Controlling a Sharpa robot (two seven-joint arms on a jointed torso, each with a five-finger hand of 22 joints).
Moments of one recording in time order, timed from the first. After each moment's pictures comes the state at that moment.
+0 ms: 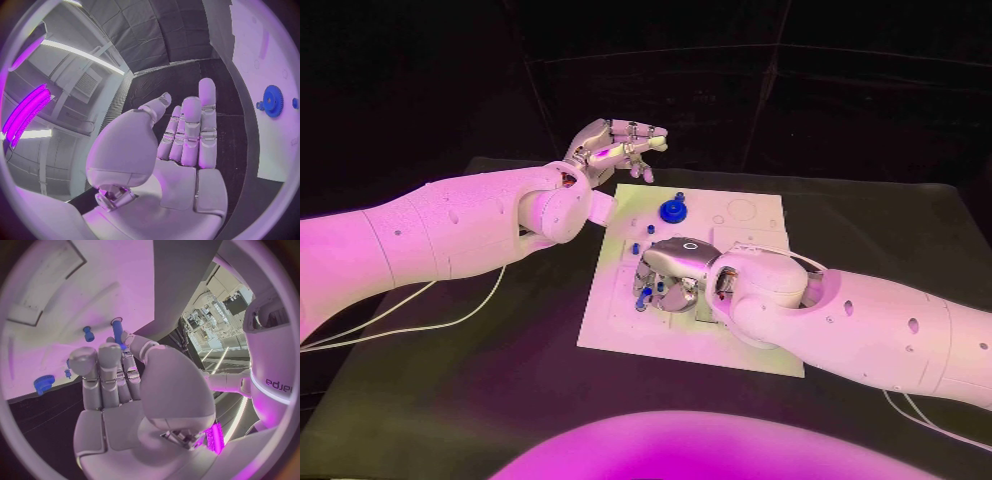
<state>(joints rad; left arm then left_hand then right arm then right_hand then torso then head) 1.21 -0.75 -0.06 1.33 -0.06 -0.21 0.46 1.29 -0.06 0.38 -0.03 0.05 0.91 0.20 0.18 0.07 0.97 0.13 0.38 0.08 1.21 0.04 1.08 0.51 0.17 1.24 0.12 0.58 0.60 1.08 -0.51 -0.06 1.60 -1.63 -0.12 -0.14 1.41 -0.09 0.57 -0.10 0.06 1.11 0.15 0.10 0.07 1.17 0.09 0.27 0.09 1.44 -0.02 1.02 0.59 0.15 1.29 0.08 1.20 0.92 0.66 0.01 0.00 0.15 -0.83</state>
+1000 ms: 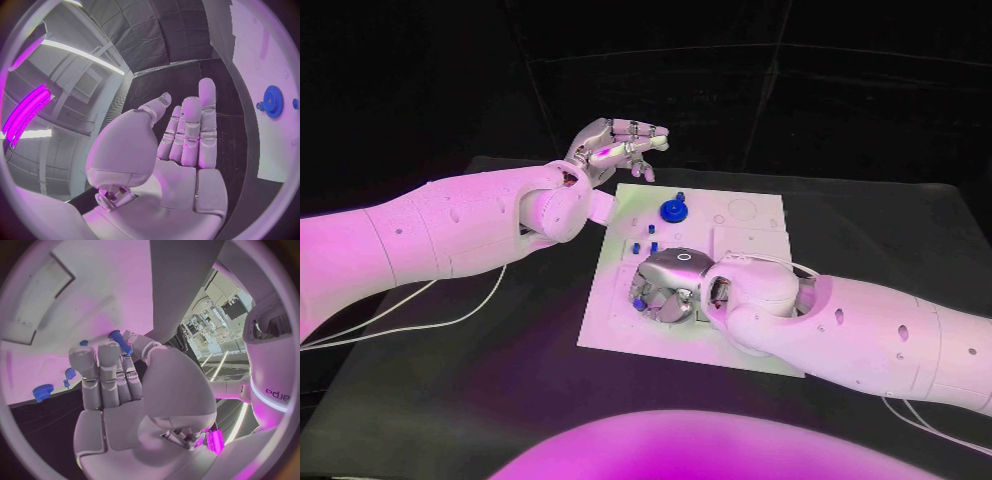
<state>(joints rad) 1.22 -0.75 -0.06 1.33 -0.06 -0.21 0.46 1.29 -0.06 0.38 -0.03 0.05 0.90 0.21 0.18 0.07 0.97 0.13 0.38 0.09 1.21 0.04 1.08 0.51 0.17 1.24 0.12 0.58 0.60 1.08 -0.49 -0.09 1.59 -1.66 -0.10 -0.16 1.32 -0.15 0.50 -0.07 0.11 1.02 0.17 0.07 0.06 1.09 0.10 0.22 0.07 1.43 0.00 1.02 0.58 0.15 1.26 0.10 1.18 0.88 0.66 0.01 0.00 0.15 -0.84</state>
